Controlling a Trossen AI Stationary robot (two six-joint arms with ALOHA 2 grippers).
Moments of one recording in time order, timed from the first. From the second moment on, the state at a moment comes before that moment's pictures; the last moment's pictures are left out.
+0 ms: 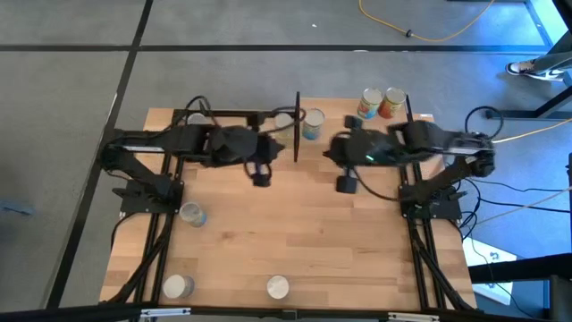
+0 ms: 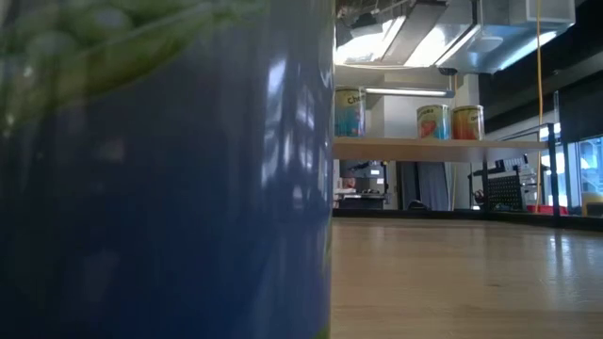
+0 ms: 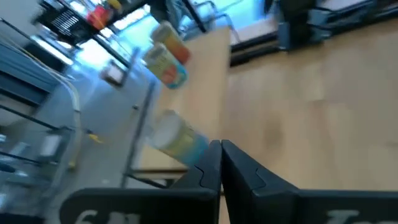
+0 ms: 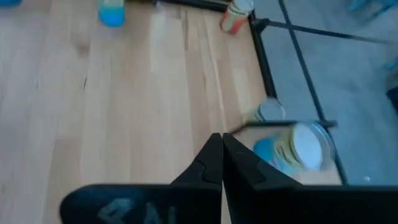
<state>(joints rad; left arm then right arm) -0.08 1.49 1.70 -0.75 -0.48 0.27 0.14 1.52 1.88 -1.18 0.40 -0.02</state>
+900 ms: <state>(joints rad) -0.38 1.36 1.70 -1.28 -0.72 -0.18 -0.16 1.89 1.87 -1.05 0.57 -0.13</state>
